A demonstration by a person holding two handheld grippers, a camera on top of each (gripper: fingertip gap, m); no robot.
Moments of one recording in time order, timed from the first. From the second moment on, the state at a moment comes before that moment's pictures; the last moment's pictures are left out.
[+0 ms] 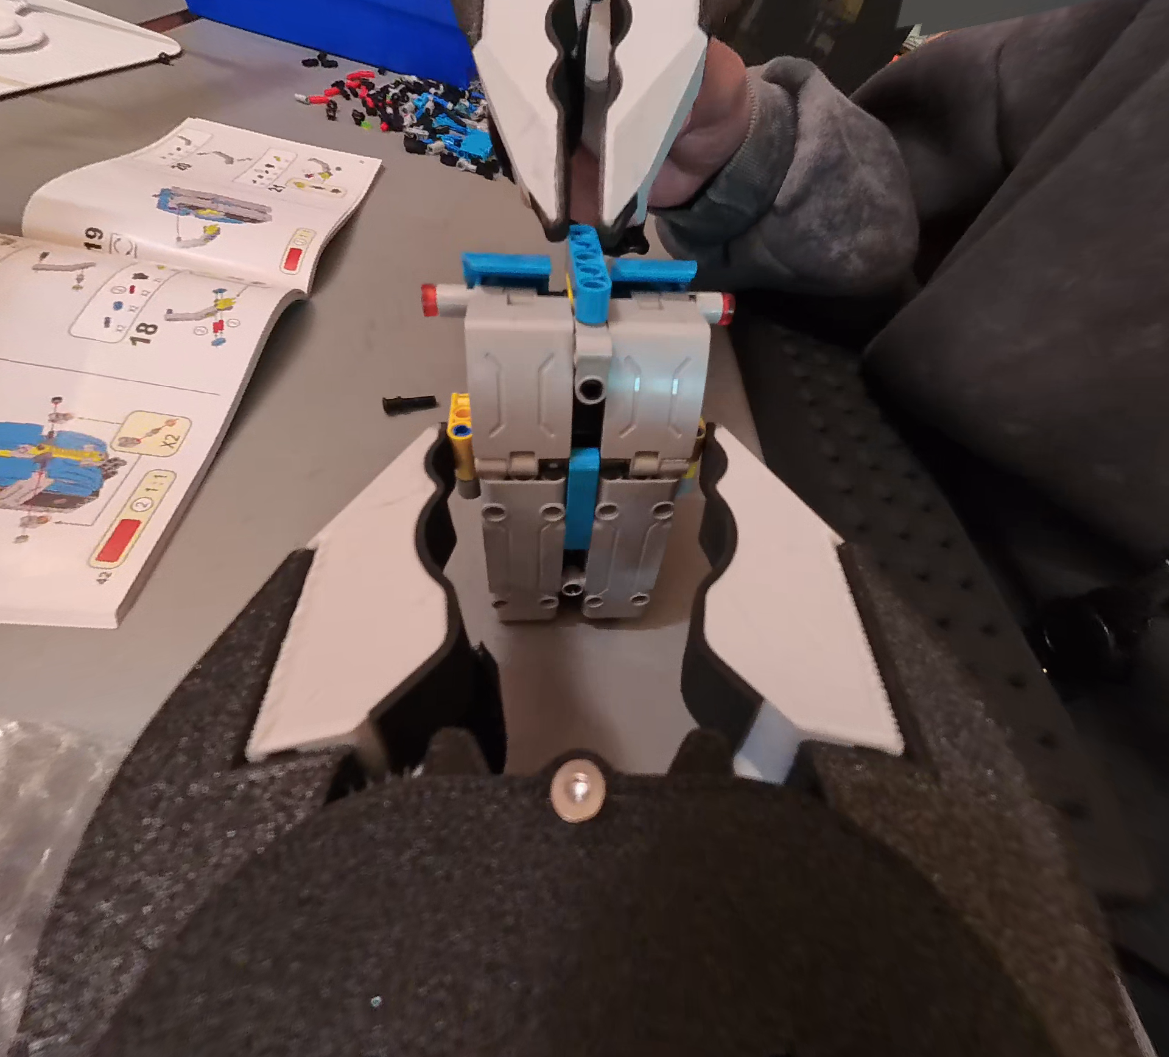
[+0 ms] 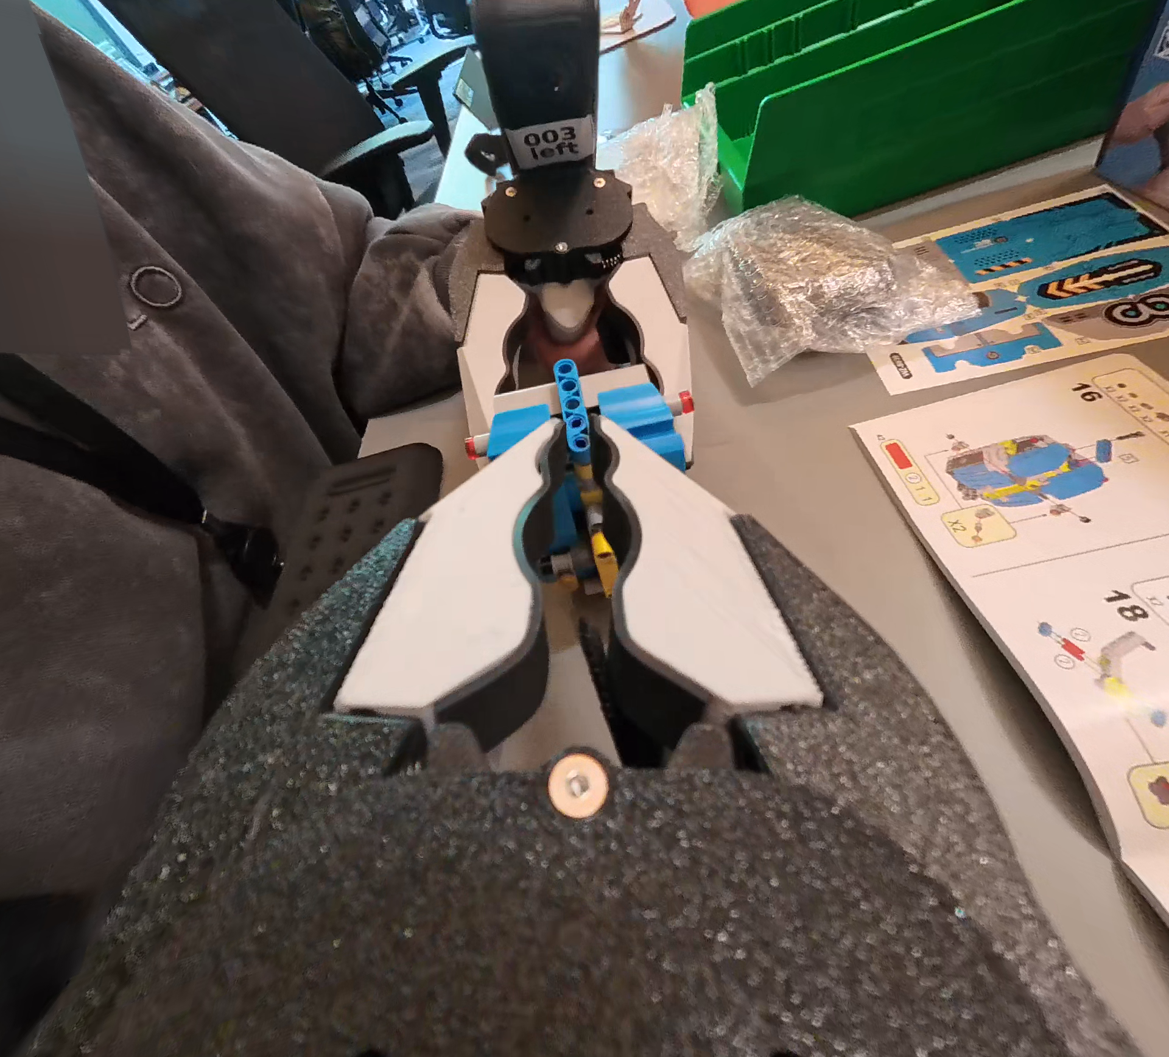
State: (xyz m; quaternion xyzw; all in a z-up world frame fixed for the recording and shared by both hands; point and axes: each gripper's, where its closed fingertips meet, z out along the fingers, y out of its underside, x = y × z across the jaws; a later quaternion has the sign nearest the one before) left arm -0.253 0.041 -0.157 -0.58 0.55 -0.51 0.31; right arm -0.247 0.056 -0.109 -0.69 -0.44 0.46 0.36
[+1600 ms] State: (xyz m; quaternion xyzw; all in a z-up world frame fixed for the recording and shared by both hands) left arm -0.284 0.061 -0.085 -0.52 0.42 -0.61 0.42; right arm -0.239 0.107 -0.099 -0.70 -0.32 0.50 0.41
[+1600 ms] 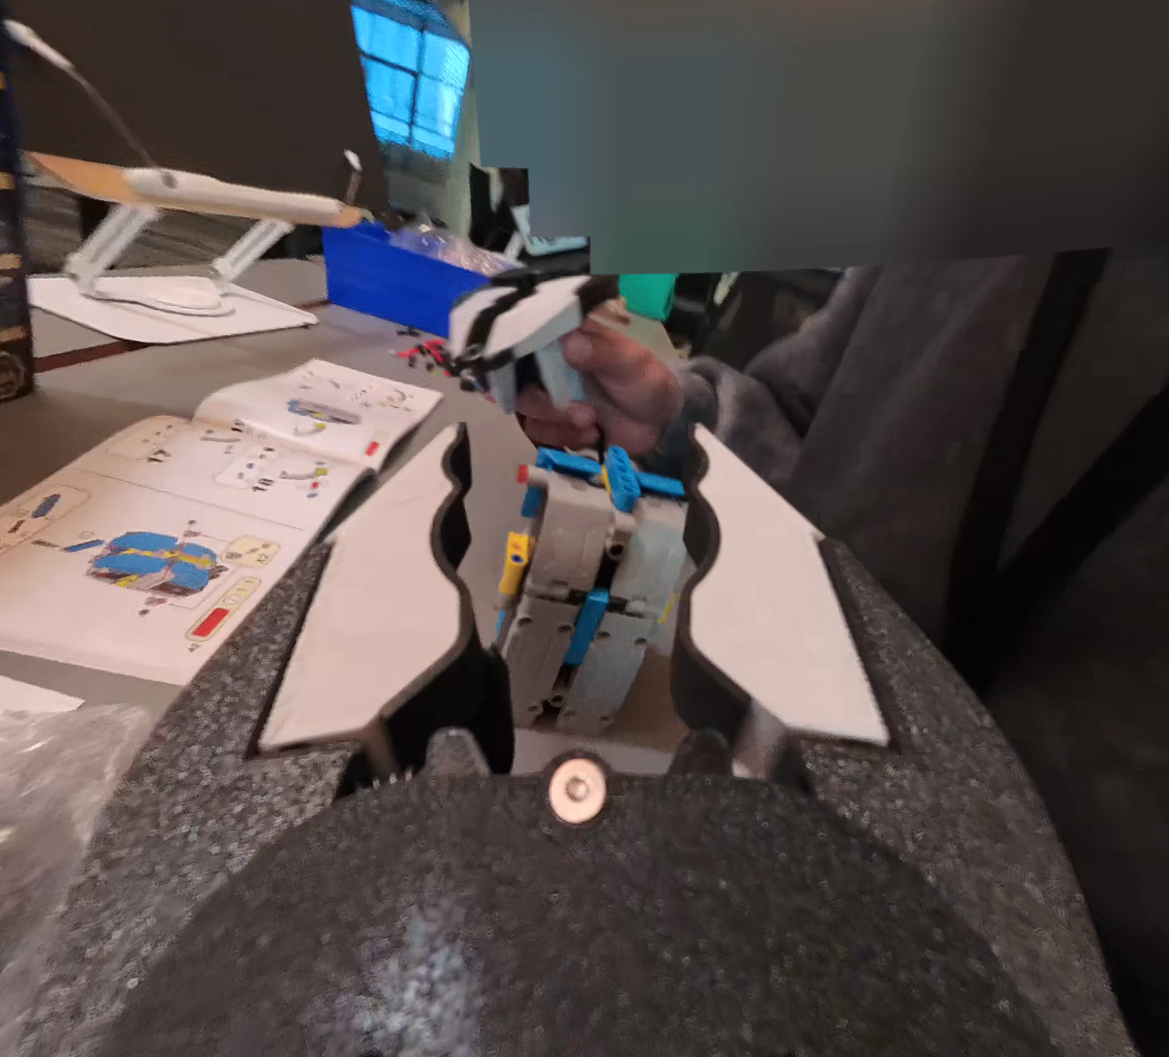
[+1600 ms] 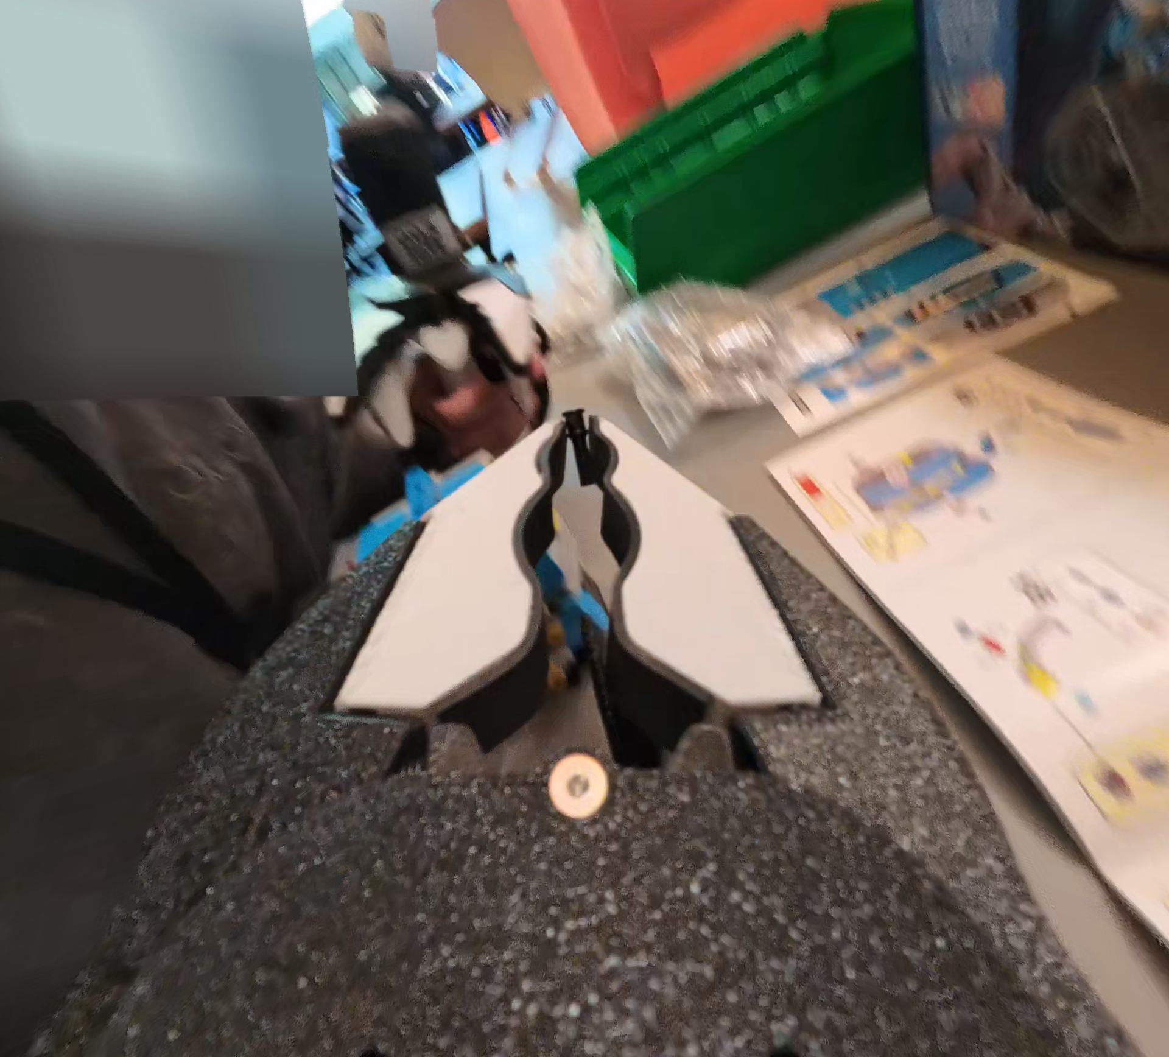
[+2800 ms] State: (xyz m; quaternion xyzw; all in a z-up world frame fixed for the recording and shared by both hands) left arm -0.289 0.085 -0.101 -0.55 0.52 -0.28 0.59; right arm -0.305 0.082 -0.092 -0.71 -0.41 0.40 0.39
